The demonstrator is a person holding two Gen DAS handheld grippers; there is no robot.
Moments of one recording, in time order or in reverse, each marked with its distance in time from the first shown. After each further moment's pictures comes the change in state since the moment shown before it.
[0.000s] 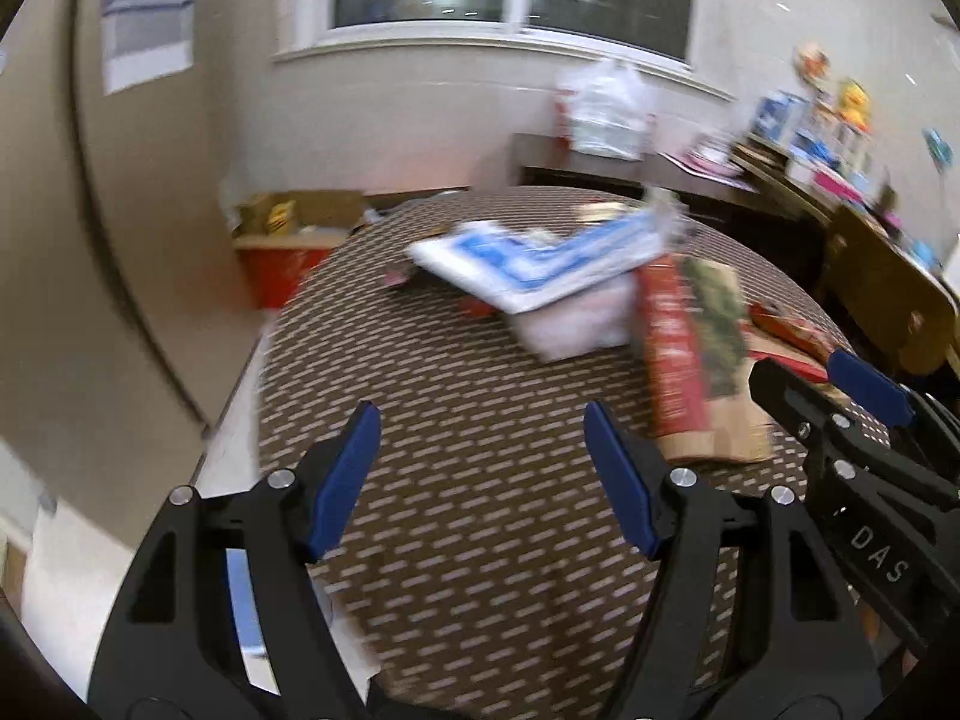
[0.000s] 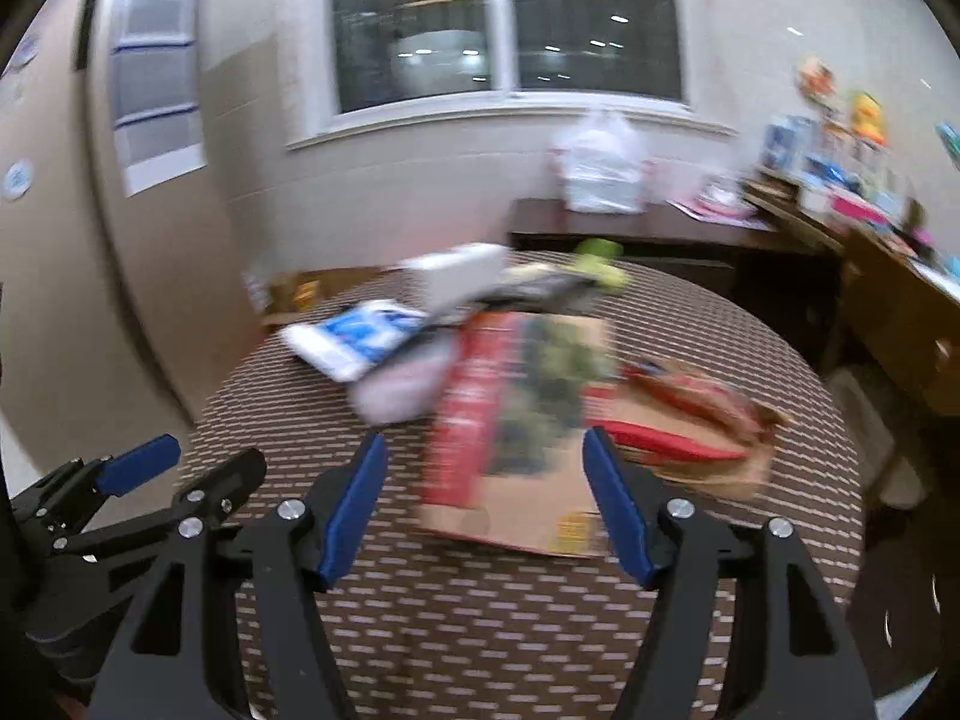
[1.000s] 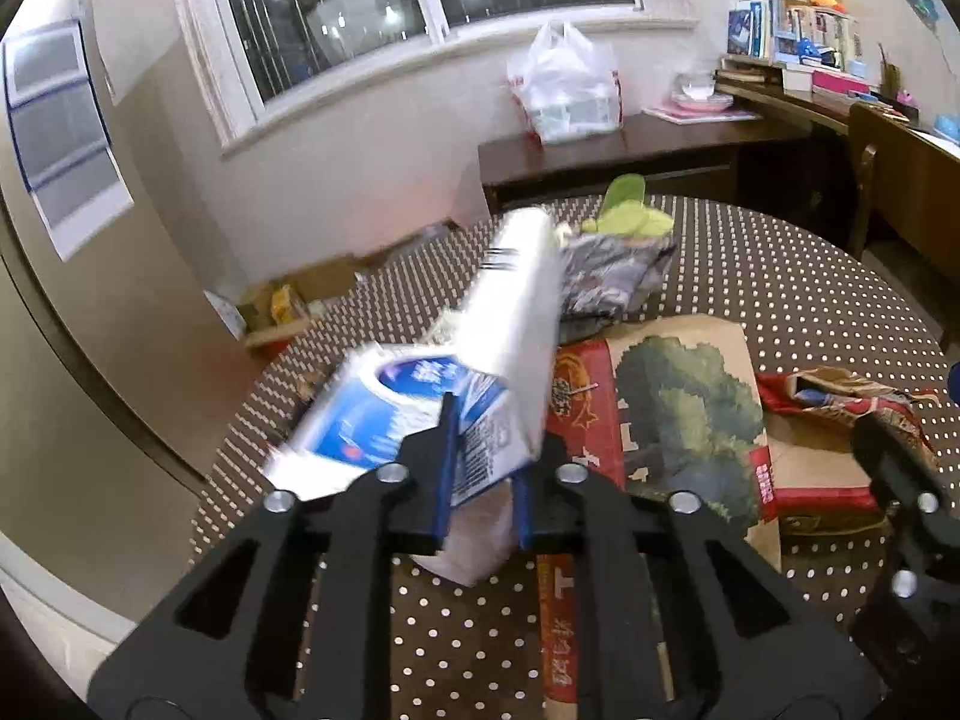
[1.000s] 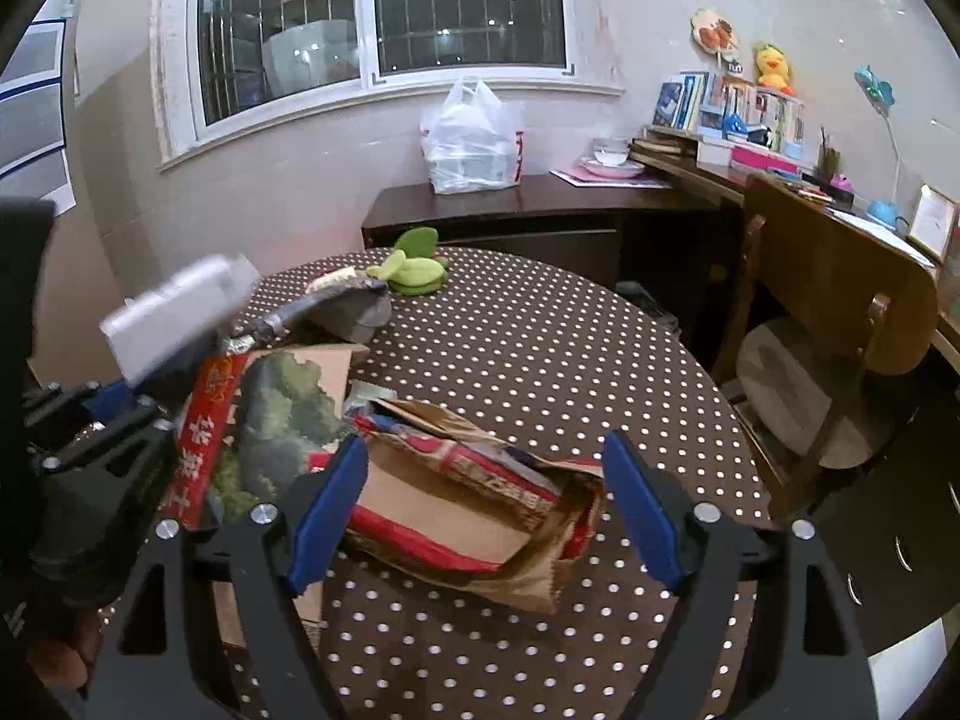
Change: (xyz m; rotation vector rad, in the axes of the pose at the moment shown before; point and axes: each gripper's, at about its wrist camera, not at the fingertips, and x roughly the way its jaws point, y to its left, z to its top) left arm 0.083 -0.107 0.060 0.268 -0.037 0.169; right arm 0.049 -0.096 0.015 0.107 0.036 -0.203
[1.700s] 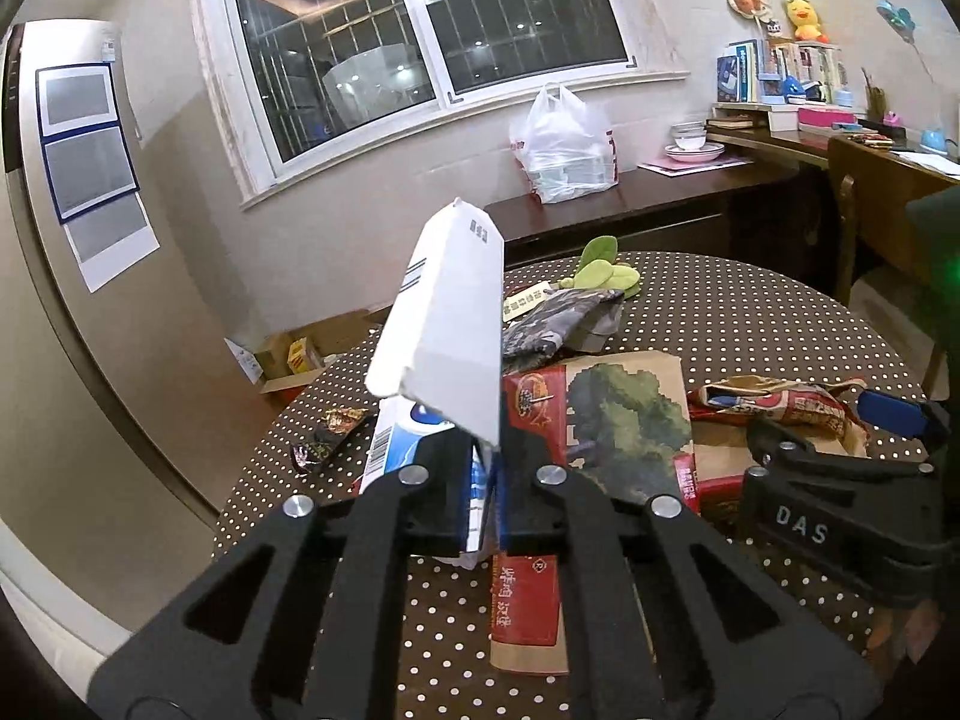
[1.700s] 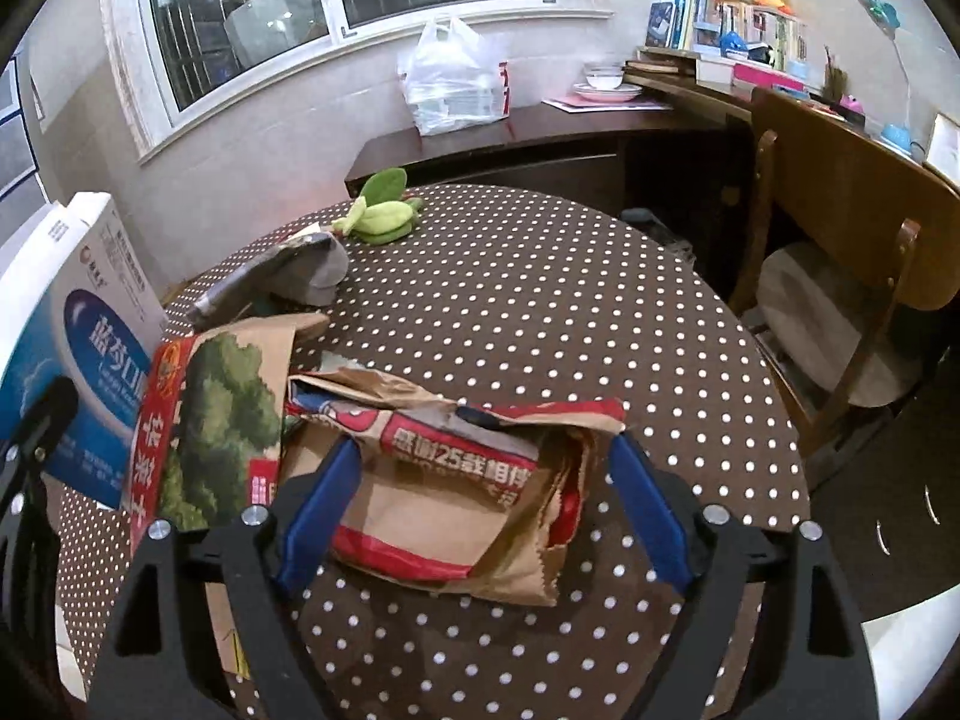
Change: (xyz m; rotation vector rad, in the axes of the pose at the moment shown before) left arm -0.053 -0.019 -0.012 -0.001 -0.134 0.029; right arm 0.044 -0.025 0.002 0.092 0.154 0.050
